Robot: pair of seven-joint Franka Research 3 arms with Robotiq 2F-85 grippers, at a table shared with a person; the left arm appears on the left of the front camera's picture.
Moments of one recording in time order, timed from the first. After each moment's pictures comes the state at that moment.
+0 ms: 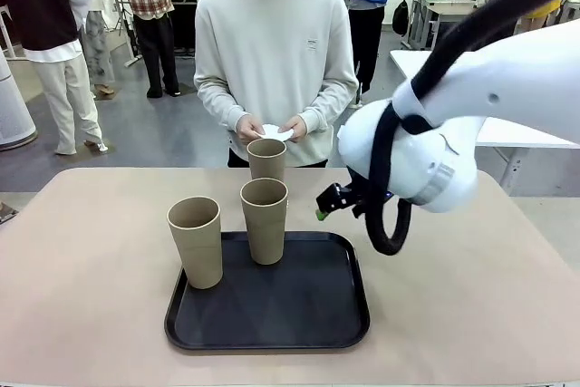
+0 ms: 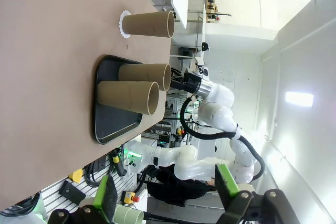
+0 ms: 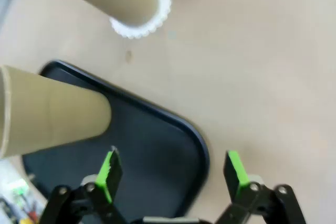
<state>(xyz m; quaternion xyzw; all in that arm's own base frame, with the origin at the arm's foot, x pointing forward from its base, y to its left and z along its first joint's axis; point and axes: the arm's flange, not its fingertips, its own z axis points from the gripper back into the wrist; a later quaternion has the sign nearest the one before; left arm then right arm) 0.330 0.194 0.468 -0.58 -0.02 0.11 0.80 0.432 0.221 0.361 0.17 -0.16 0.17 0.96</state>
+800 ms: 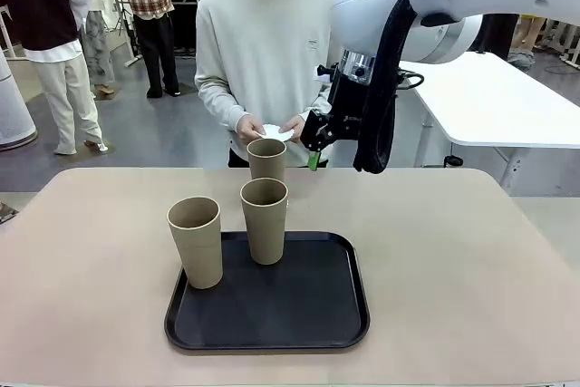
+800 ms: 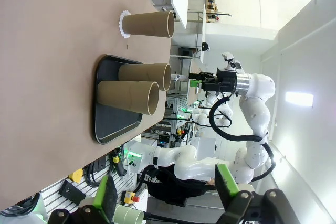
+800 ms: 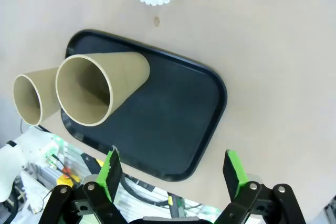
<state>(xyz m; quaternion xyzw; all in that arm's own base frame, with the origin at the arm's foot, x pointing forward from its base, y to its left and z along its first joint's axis) 0.330 0.194 0.468 -0.58 -0.02 0.11 0.80 0.453 0.276 0.504 0.10 -0.01 0.16 0.98</state>
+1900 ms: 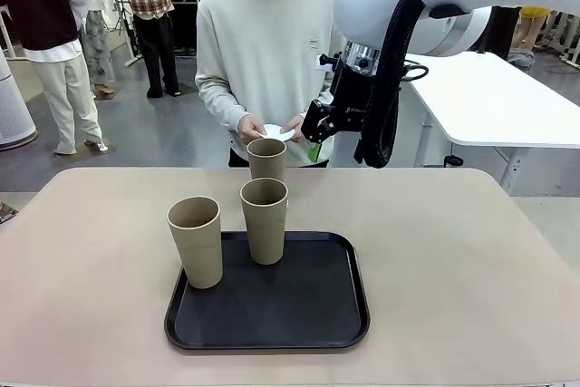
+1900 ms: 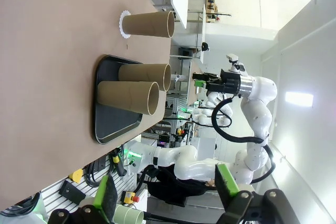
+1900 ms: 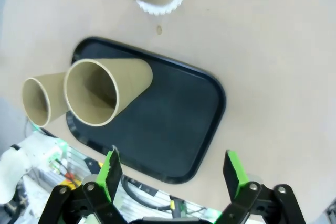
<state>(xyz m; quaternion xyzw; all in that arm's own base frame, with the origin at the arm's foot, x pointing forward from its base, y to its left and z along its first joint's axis) 0.330 0.194 0.468 -0.58 -0.02 0.11 0.80 0.446 0.264 0.519 0.12 -0.03 0.15 0.98</state>
